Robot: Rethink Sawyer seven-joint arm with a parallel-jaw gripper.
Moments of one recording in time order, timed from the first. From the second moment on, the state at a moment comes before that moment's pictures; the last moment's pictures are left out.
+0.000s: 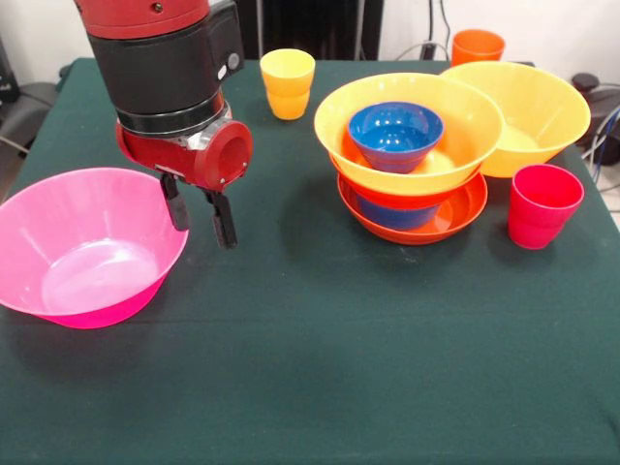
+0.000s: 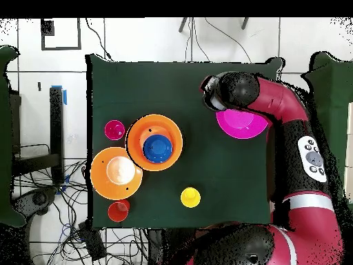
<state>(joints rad) -0.58 -0.45 0.34 1.19 -0.21 0.78 2.10</state>
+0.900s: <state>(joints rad) -0.62 -0.40 0.45 1.08 -0.29 0.85 1.86</state>
